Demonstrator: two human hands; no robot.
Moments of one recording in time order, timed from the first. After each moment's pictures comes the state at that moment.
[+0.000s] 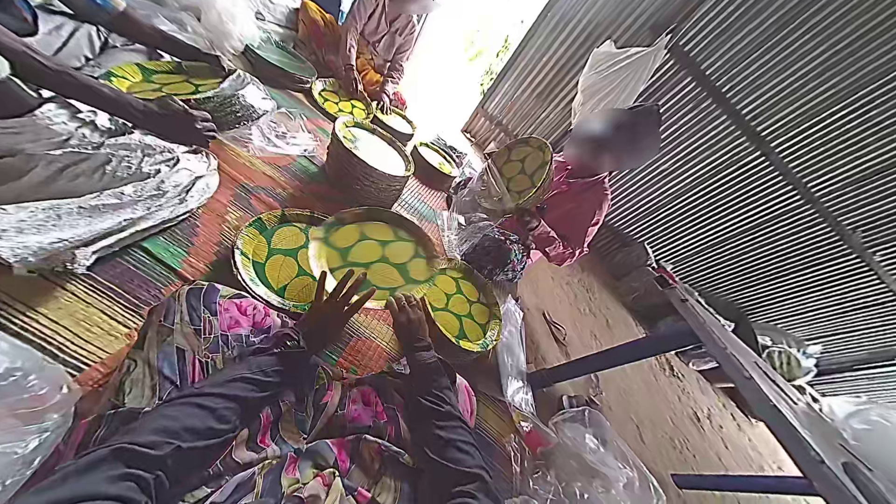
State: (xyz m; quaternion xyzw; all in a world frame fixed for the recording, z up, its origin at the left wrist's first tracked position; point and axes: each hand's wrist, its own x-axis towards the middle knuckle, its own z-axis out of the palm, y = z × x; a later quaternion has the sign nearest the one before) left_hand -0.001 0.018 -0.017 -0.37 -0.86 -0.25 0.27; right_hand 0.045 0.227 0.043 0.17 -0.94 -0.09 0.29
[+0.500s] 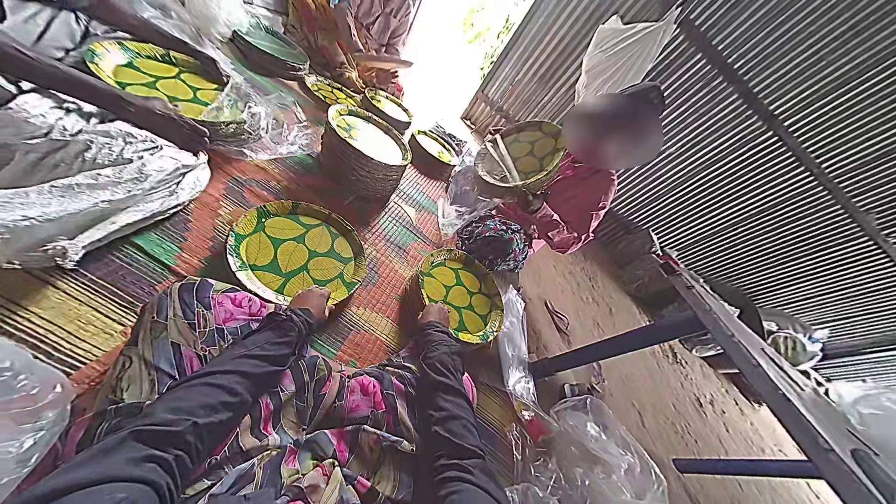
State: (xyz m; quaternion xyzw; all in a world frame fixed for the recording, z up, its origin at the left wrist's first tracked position) left_hand -0.041 0.008 -0.006 -0.19 -0.93 -0.23 -0.22; right_hand 0.031 0.265 0.070 -0.33 -0.93 -0.01 -0.17
